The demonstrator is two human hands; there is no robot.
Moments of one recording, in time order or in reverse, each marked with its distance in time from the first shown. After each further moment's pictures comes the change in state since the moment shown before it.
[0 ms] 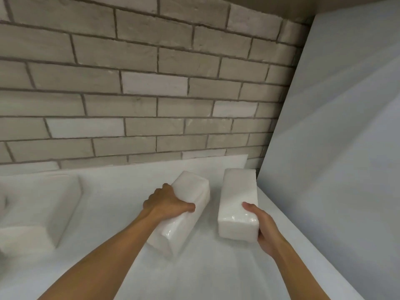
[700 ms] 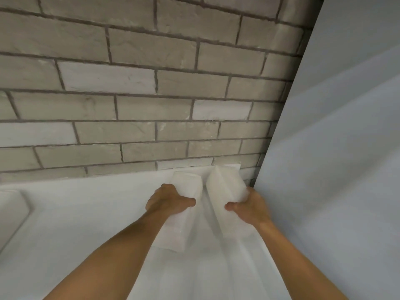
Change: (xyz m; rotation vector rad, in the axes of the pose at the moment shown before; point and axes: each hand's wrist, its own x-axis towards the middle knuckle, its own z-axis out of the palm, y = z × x) left_hand 0.119 0.113 0.057 -0.018 0.049 -0.143; right_hand 0.153 -0.085 -0.029 -0.940 0.213 -0.201
